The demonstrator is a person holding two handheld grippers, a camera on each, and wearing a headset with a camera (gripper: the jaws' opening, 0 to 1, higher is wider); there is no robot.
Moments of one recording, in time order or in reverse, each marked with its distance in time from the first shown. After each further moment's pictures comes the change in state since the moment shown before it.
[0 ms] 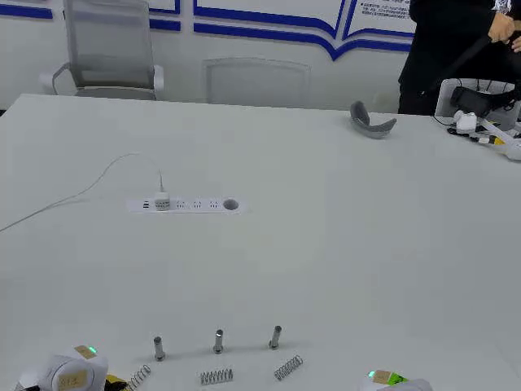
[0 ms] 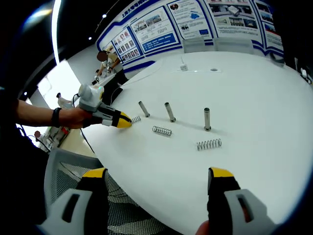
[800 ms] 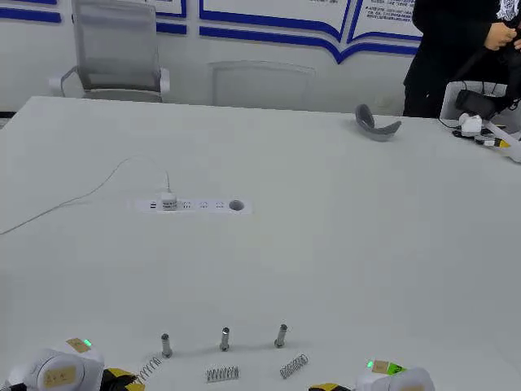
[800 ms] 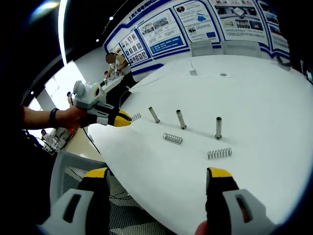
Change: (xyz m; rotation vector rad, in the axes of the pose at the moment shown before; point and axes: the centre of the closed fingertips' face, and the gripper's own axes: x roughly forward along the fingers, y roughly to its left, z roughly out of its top) left arm -0.047 -0.020 0.029 -0.015 -0.092 -0.034; right arm 0.005 0.018 0.014 -0.022 -0.026 0.069
